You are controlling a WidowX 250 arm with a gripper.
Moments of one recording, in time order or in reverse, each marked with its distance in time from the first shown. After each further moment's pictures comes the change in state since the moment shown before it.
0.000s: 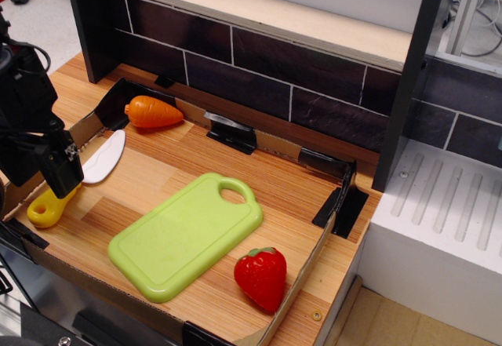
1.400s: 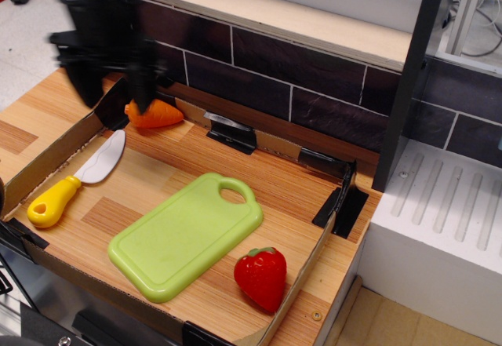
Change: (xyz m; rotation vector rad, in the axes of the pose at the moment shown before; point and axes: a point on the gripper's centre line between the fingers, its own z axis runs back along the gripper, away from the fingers) arm 0.079 -0.020 0.027 0.039 -0.060 0.149
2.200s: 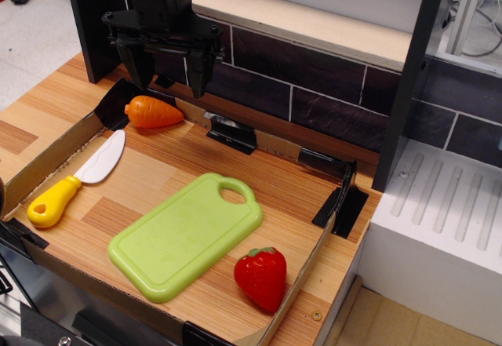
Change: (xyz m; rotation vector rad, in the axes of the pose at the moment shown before) arm 0.030 -0.048 0.000 0.106 -0.091 0.020
